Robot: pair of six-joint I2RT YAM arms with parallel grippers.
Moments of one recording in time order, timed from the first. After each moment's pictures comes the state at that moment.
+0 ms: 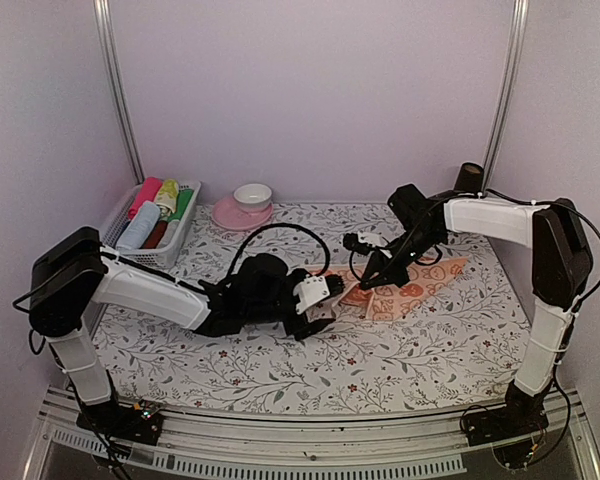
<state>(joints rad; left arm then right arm) -1.02 1.80 0.92 0.38 -0.01 0.44 0.51 1.89 1.44 -0.80 -0.67 -0.87</state>
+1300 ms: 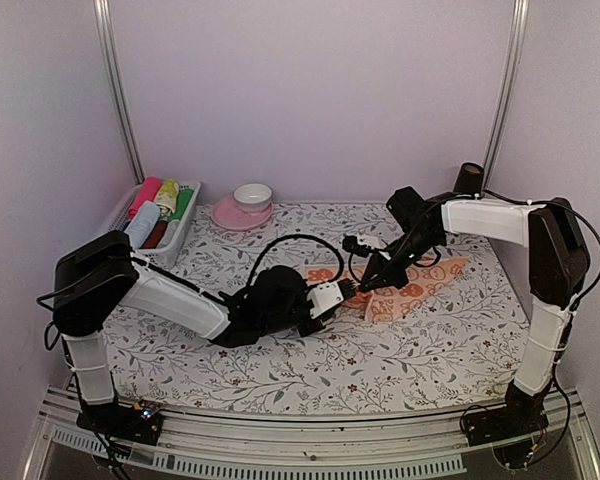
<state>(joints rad) -1.07 1.92 0.96 0.56 -0.19 0.48 0.51 1.91 1.44 -0.80 -0.67 -0.86</state>
